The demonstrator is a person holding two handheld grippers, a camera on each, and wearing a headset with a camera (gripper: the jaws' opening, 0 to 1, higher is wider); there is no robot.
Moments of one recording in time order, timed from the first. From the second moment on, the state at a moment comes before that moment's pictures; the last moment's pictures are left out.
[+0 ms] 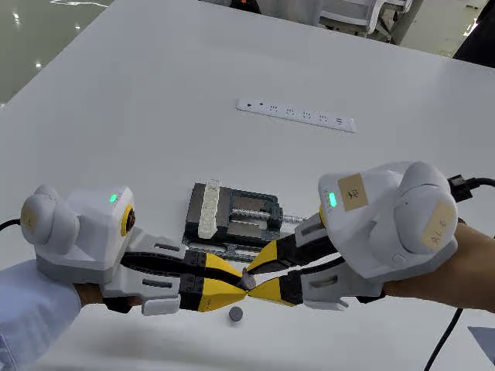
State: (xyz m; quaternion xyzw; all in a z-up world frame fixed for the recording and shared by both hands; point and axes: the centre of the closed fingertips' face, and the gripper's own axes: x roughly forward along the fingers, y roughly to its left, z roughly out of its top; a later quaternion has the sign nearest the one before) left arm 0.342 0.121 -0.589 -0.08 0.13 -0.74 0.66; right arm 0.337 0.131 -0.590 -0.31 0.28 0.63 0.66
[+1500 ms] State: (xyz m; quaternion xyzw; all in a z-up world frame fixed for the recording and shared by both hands) left arm 0.380 0.148 -0.607 0.00 0.13 -0.65 0.75; right arm 0.382 0.130 -0.583 -0.39 0.33 0.59 0.63
